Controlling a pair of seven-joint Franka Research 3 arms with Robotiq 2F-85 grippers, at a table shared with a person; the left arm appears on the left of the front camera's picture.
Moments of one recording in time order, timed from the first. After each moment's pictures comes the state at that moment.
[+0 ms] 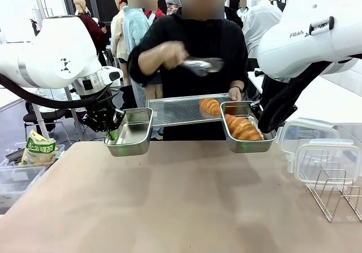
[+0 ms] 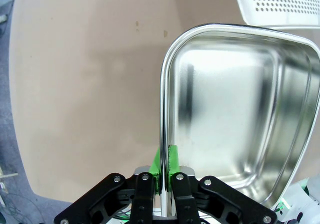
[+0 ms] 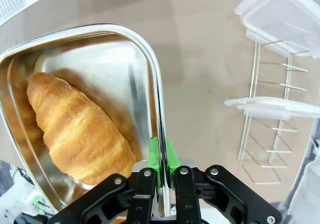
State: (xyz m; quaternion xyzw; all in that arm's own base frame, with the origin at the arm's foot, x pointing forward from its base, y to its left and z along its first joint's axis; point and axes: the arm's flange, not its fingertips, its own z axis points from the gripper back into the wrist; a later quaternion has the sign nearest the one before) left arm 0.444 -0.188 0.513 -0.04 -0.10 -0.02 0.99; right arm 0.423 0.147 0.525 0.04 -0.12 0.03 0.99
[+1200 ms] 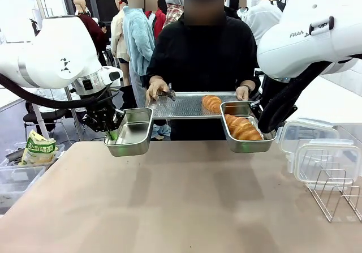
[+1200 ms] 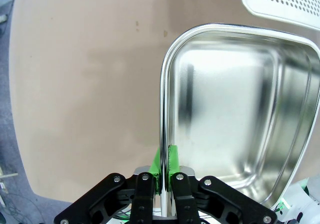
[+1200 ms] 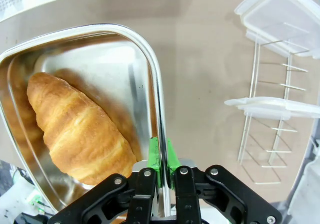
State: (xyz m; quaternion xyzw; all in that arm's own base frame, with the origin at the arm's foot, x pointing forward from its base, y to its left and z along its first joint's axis) left arm 0.444 -0.188 0.513 -0.04 -0.10 -0.02 0.99; right arm 0.423 0.147 0.525 0.04 -0.12 0.03 0.99
